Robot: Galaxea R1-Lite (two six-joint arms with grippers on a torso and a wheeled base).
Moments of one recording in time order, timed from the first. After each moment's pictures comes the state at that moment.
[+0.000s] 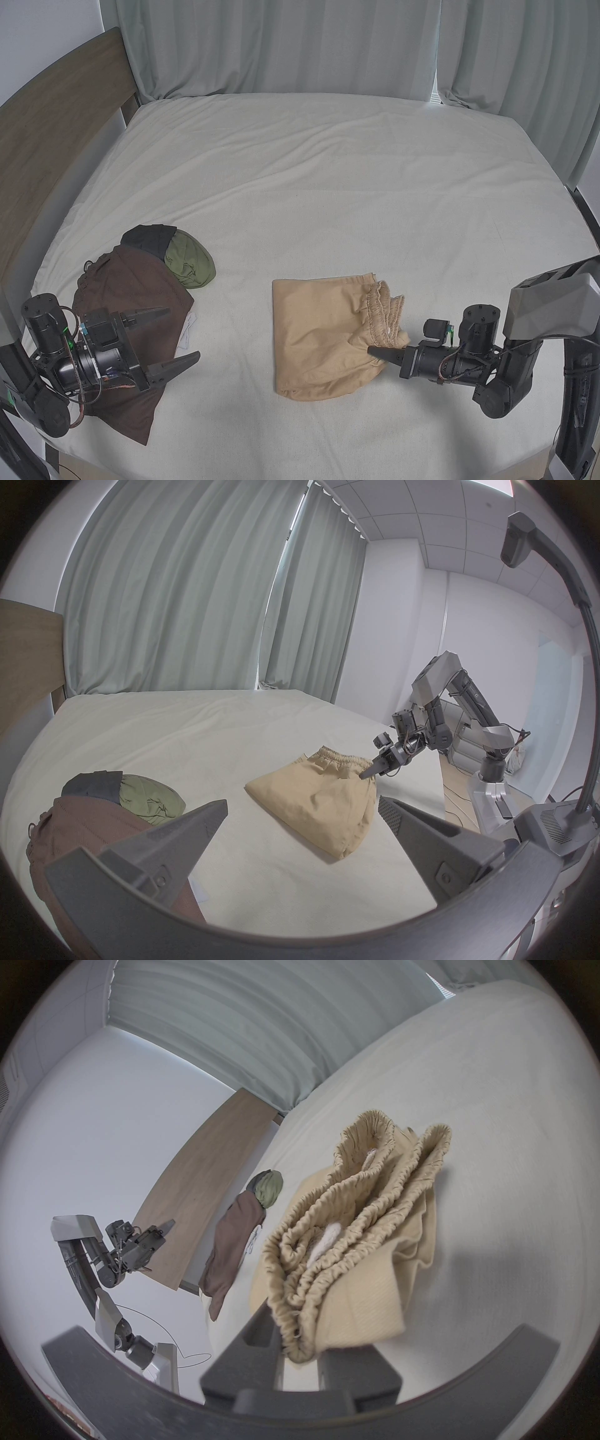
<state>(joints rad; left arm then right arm) -0.04 1.86 -0.12 -1.55 -0.83 0.18 0.38 2.33 -0.46 -1.55 0.55 0.50</state>
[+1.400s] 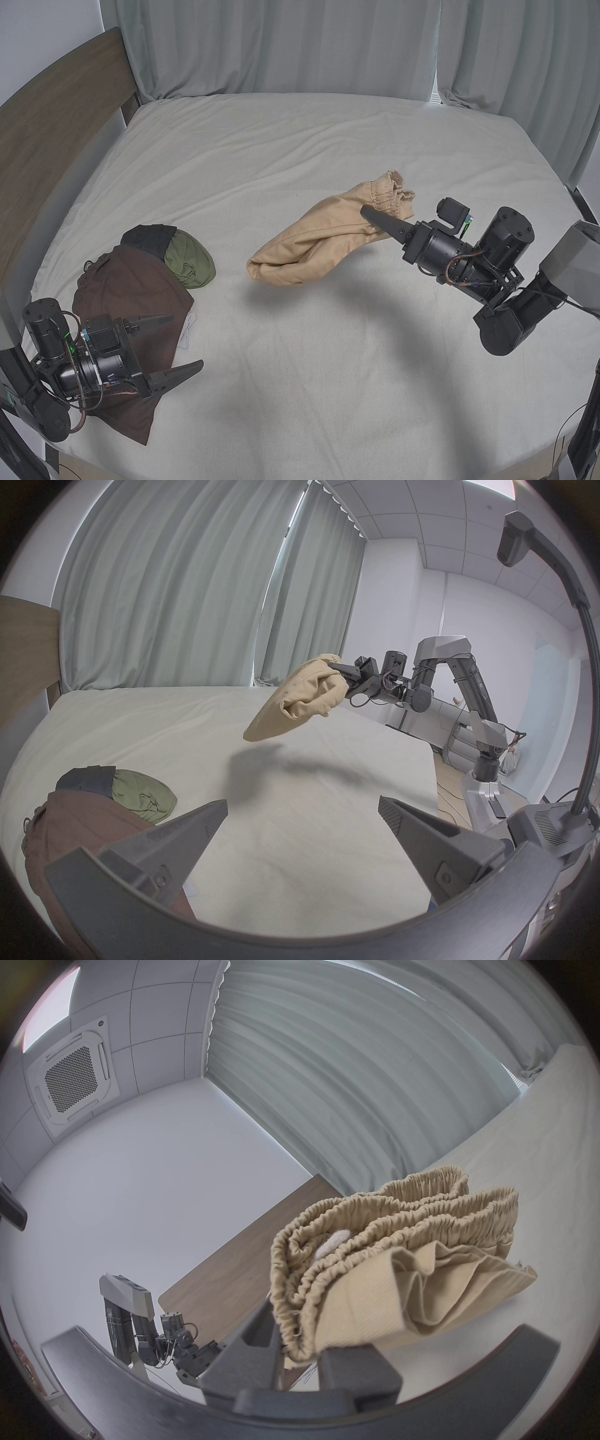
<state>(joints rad) -0.06 1.85 -0.10 -1.55 -0.83 0.19 0.41 2.10 -0.87 -1.54 0.57 0.62</state>
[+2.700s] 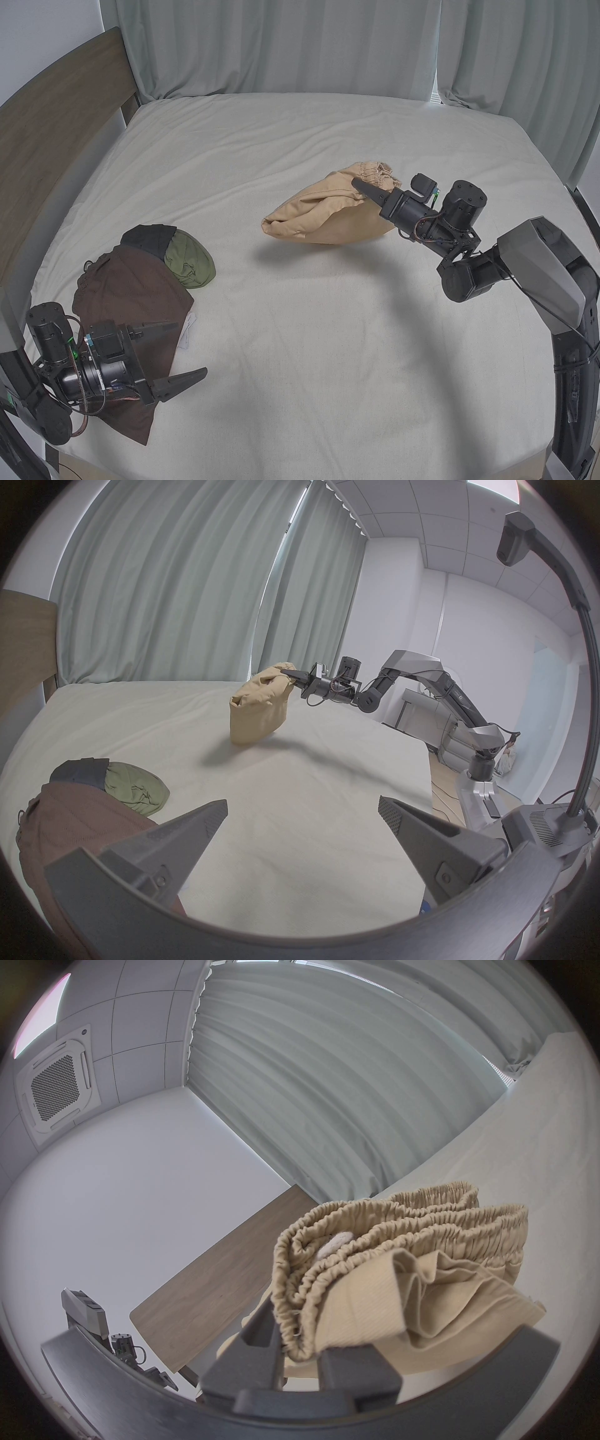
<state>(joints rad) -0.08 1.87 -0.08 -1.55 -0.83 0.19 0.31 2.43 -1.52 -1.24 0.58 0.69</state>
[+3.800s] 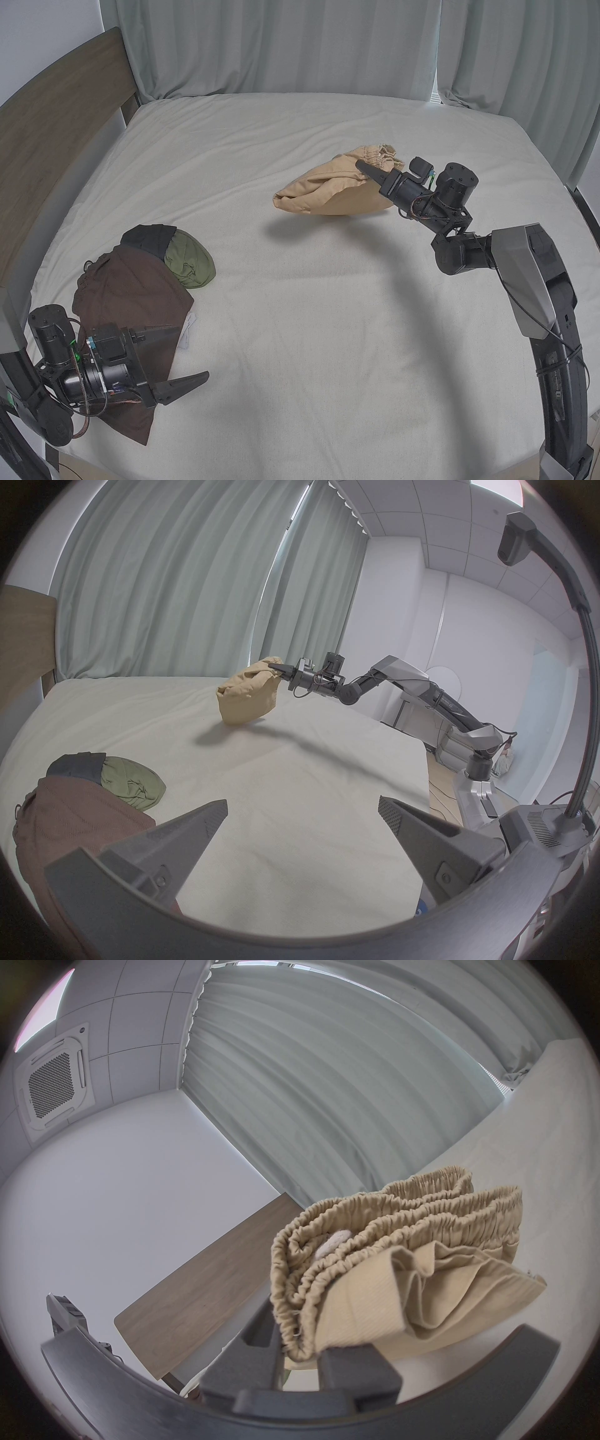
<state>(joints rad) -0.08 1.88 -0.07 -1.55 -0.83 0.19 0.26 2.60 -1.98 -0.97 0.57 0.69</state>
